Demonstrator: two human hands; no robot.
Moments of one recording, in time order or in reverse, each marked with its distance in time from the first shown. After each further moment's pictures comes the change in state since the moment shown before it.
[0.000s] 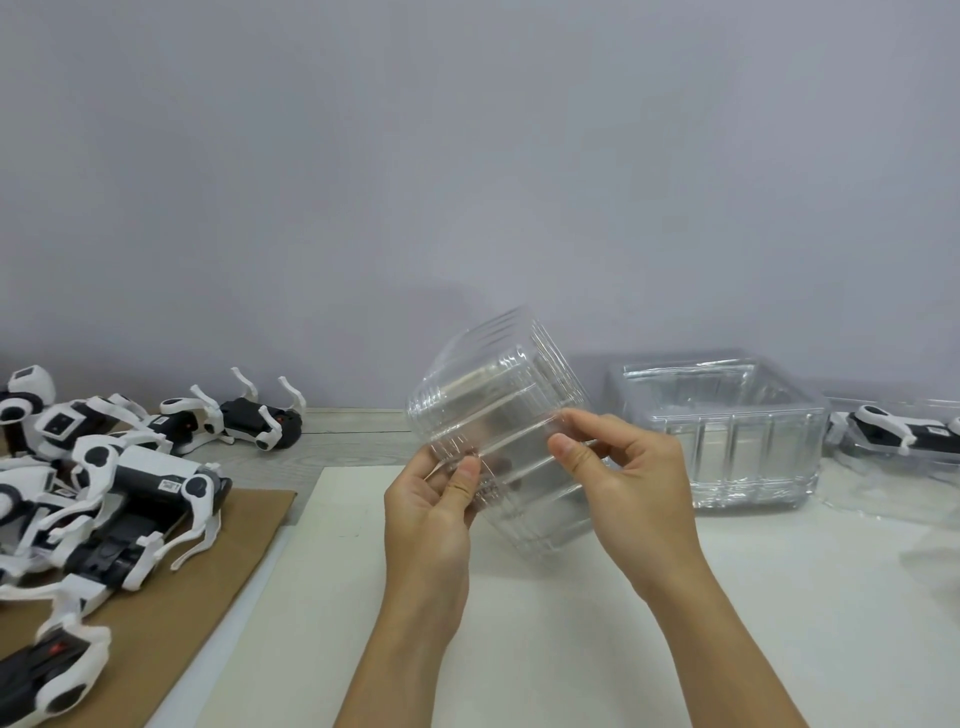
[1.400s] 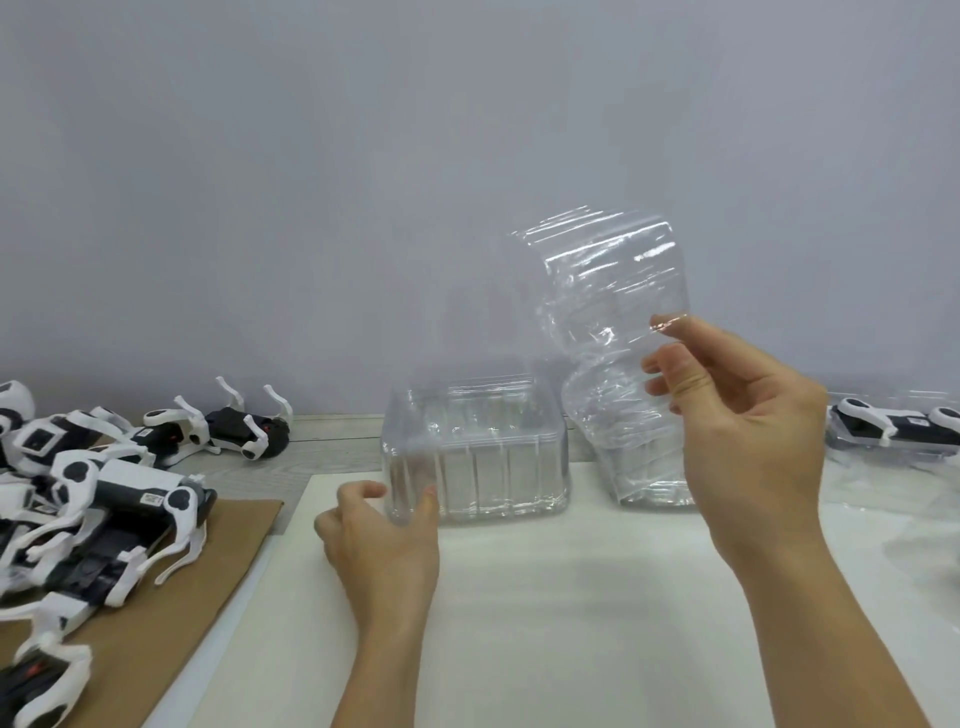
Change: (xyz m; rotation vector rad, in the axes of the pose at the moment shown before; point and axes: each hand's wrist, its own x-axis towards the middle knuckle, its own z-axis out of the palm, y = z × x) left_hand 0.009 -0.010 -0.023 0.744 0.438 -0.076; right_hand 0.010 -0.057 -0.041 0.091 0.253 -0.194
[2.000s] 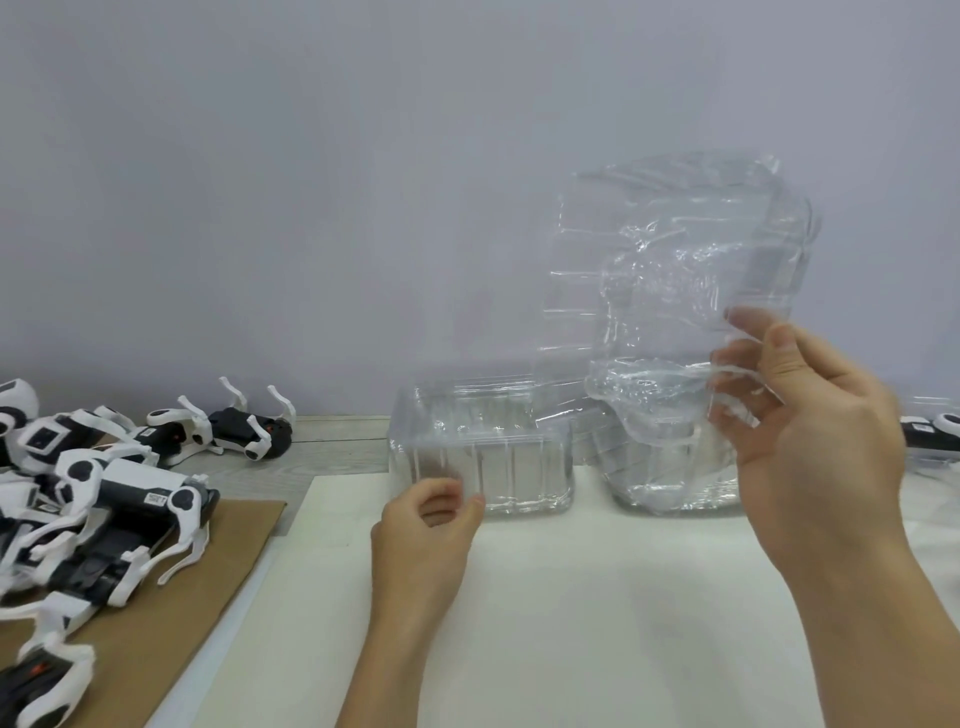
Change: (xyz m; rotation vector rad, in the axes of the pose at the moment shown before) left_hand -0.004 0.002 0.003 -0.075 -0.312 0.116; right_hand 0.013 -0.005 -0.023 0.285 0.051 0.279
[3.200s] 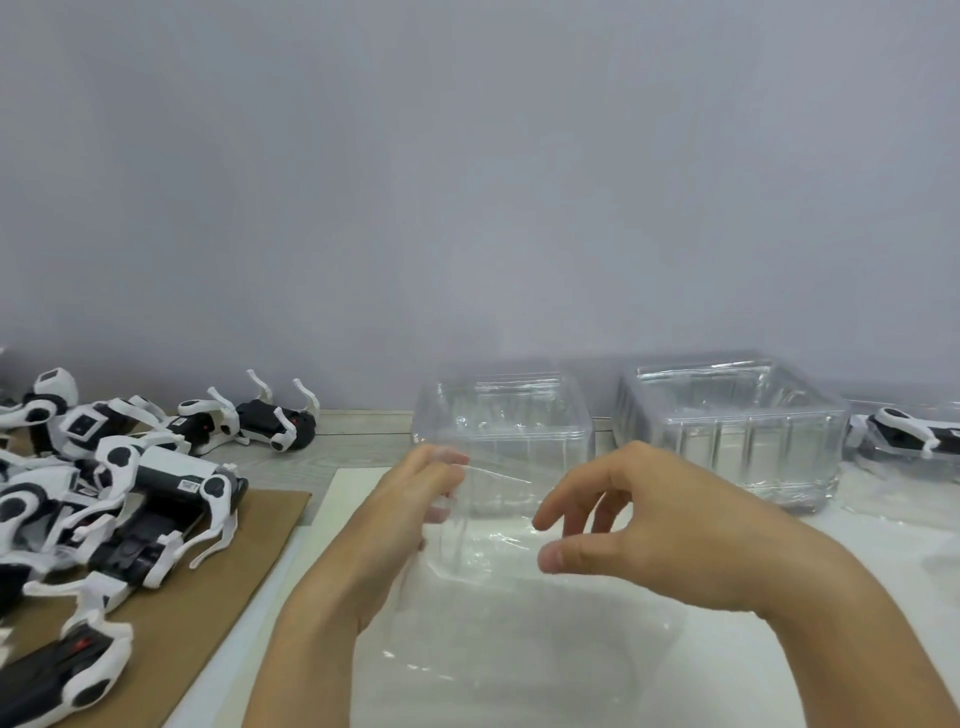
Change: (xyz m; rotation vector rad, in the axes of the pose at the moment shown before) left_hand 0.005 0.040 -0.056 -0.061 -0.412 -0.108; right_hand -0.030 0.009 0.031 -1.121 -0.941 0.256
